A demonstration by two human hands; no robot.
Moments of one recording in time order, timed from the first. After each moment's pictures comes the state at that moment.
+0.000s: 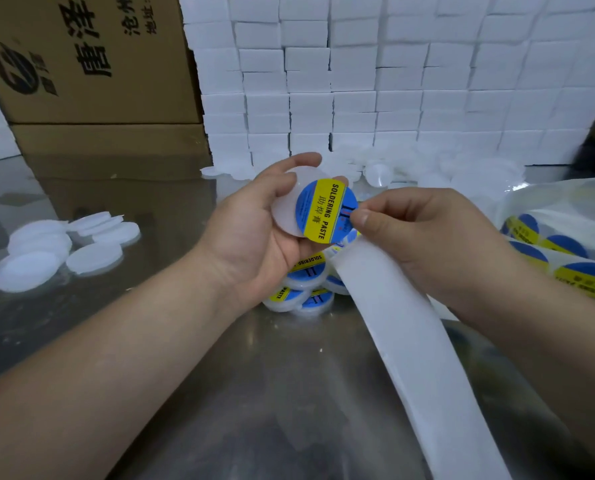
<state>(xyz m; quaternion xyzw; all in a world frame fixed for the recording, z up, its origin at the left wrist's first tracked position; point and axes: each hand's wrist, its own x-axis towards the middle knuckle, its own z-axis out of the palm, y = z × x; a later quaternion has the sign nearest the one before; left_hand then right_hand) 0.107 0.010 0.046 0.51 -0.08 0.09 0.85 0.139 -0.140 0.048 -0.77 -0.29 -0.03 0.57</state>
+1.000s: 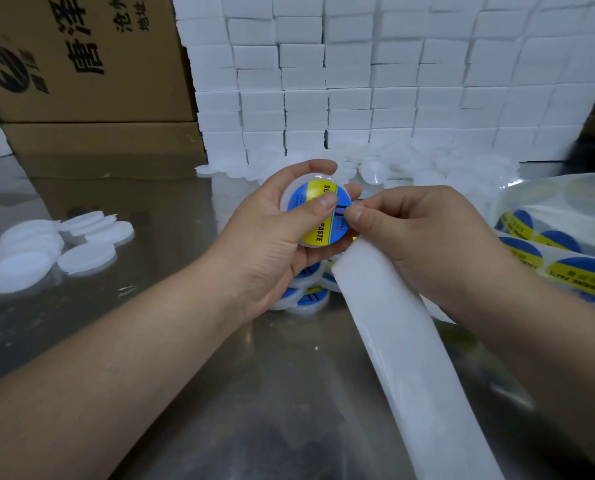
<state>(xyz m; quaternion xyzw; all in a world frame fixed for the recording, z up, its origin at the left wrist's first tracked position) 0.106 -0.001 0.035 0.57 -0.13 0.13 0.80 0.136 -0.140 0.047 -0.78 -0.28 -0.05 0.56</state>
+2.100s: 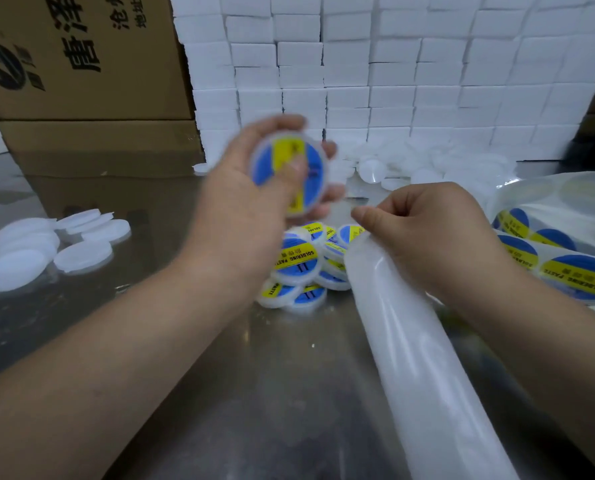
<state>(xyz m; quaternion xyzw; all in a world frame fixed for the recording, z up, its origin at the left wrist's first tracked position) 0.094 -0.003 0.052 0.64 -0.12 0.32 0.69 0.153 -0.144 0.042 -0.84 -0.23 -0.16 0.46</state>
